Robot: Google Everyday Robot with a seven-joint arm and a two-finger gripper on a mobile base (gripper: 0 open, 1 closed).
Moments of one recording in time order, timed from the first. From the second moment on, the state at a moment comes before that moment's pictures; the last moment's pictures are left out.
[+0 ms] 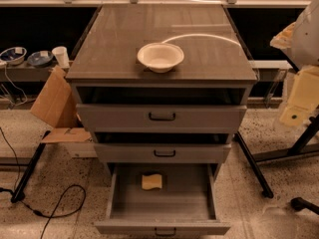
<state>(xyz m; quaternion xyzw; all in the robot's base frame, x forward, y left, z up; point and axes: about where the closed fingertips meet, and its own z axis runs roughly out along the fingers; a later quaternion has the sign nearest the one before) 0.438 -0.217 0.976 -0.60 0.78 -0.03 0.16</state>
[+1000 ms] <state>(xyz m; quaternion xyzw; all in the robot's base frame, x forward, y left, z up) 0.461 -0.151 0.905 -0.67 0.73 -0.02 0.15</state>
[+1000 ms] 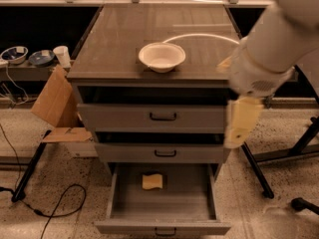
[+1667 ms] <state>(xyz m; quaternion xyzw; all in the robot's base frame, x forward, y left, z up) 0.483 -0.047 0.726 -0.78 0.61 0.05 0.11</state>
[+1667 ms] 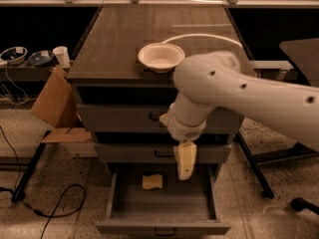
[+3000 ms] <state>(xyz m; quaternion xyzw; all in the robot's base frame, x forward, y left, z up) 0.479 0.049 0.528 -0.87 0.49 0.05 0.06</state>
